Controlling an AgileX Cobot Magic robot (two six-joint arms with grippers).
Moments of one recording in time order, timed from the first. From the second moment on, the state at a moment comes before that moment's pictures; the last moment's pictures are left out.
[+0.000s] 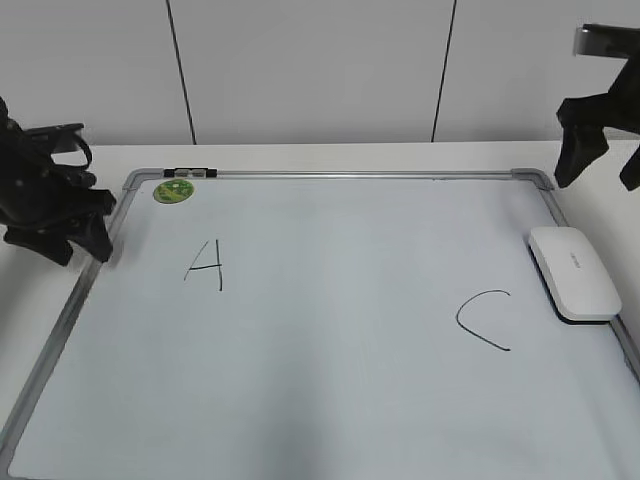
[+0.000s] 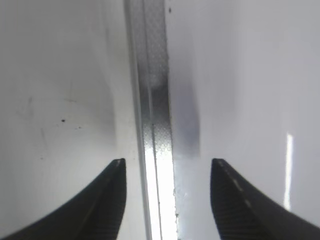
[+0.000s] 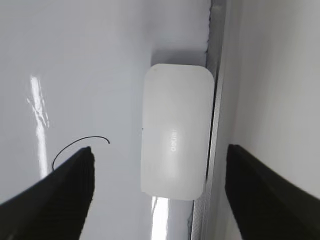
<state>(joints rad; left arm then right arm) -0.03 2.07 -1.42 -0.26 0.85 0.16 -0.05 1.93 -1.67 0.13 1.21 -0.12</state>
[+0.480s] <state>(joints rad) -0.03 1.96 -1.62 -0.26 1.20 0.16 -0.05 1.63 -1.63 0.14 1.23 -0.14</state>
